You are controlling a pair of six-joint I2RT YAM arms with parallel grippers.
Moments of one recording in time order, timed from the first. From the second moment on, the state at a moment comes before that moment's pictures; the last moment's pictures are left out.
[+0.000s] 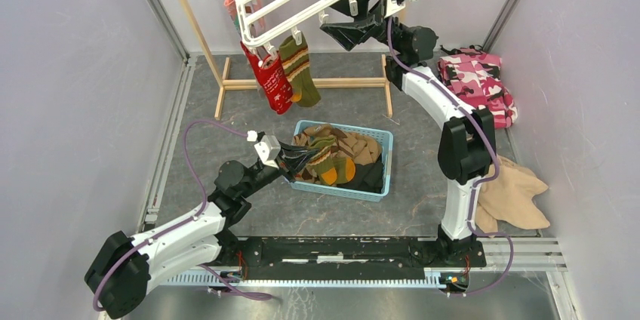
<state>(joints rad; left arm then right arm) -0.72 0.85 0.27 0.85 0.31 -0.15 0.36 1.99 1.75 1.19 -0.86 0.72</state>
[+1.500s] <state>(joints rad) -0.72 0.85 0.28 0.85 0.31 -0.16 0.39 2.05 1.84 1.17 -0.85 0.75</state>
